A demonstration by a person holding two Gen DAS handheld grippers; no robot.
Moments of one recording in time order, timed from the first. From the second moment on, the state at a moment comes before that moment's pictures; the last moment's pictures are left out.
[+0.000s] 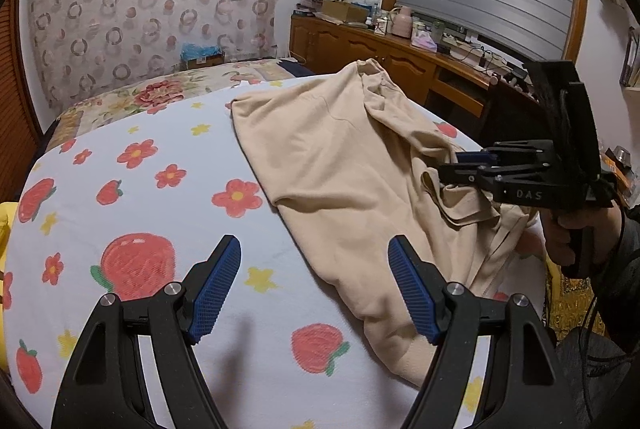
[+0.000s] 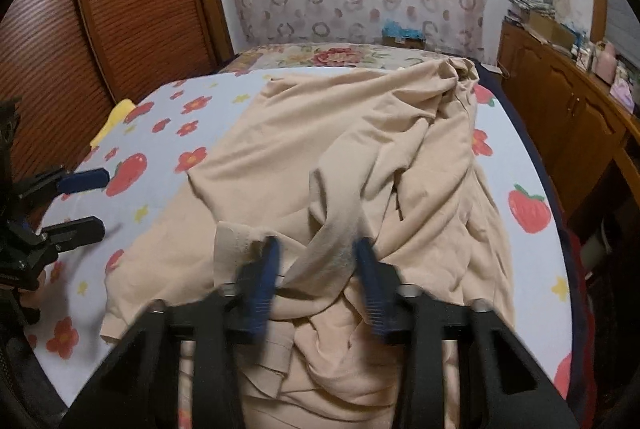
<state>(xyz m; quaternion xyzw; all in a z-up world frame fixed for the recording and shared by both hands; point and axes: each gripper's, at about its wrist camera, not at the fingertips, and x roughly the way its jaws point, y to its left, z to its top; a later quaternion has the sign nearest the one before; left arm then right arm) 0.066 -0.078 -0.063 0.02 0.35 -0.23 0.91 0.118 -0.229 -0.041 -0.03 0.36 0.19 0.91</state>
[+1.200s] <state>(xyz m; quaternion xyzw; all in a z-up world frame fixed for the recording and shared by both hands) 0.054 -0.113 -0.070 0.04 0.37 -0.27 0.89 0.037 -0.292 -0.053 -0.05 0.37 0.12 0.92</state>
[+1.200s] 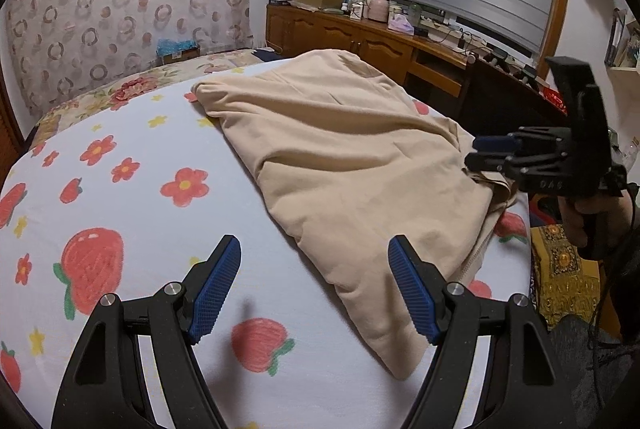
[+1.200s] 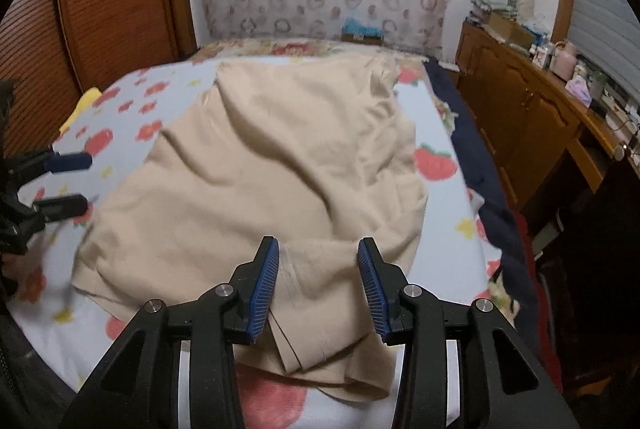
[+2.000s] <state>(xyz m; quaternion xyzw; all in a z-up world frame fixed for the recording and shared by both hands) 0.046 -0.125 -0.075 0.04 0.38 -0.27 0.88 0.006 -0.320 -0.025 -0.05 0.34 0.05 0.94</state>
